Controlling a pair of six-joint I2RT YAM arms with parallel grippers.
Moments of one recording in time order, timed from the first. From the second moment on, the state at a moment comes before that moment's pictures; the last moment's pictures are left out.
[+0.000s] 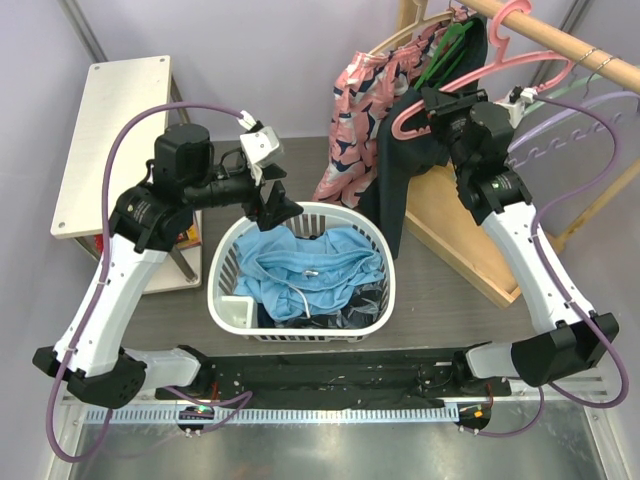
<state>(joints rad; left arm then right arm) -0.53 1.26 1.75 -0.84 0.58 0.29 0.27 1.35 1.48 -0.11 0.28 1.16</state>
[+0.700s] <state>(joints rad) -0.53 1.23 1.72 -0.84 0.56 0.30 0.34 1.27 1.42 0.01 0.21 1.09</state>
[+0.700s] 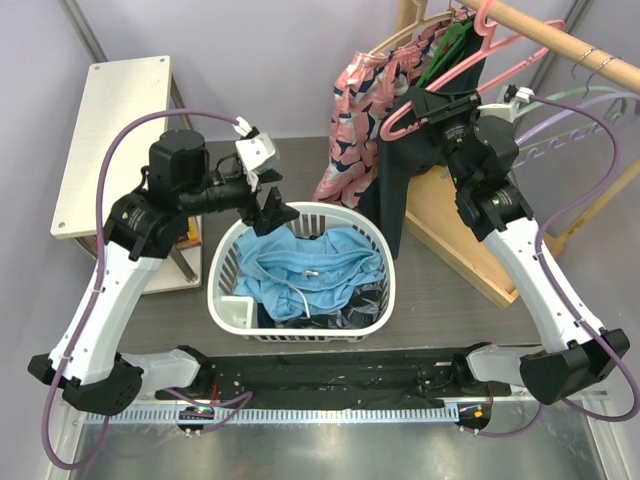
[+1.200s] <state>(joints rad) -0.53 1.08 1.57 -0.90 0.56 0.32 0.50 1.00 1.28 -0.11 0.11 1.04</state>
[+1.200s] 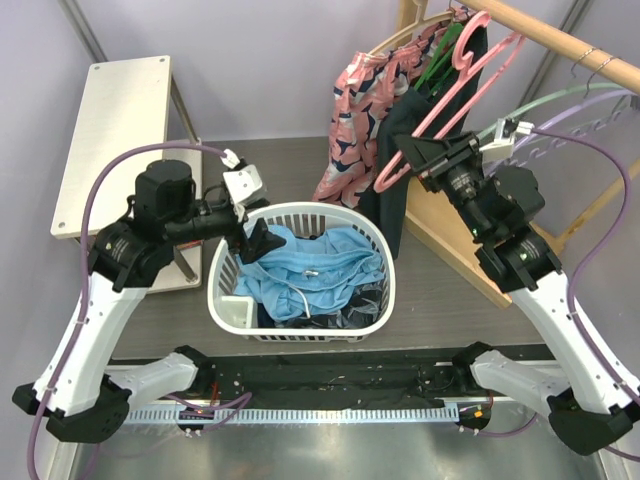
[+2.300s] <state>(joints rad) -0.42 0.91 1.61 -0.92 0.62 0.87 0.58 1.03 1.26 -0.83 -1.06 0.07</state>
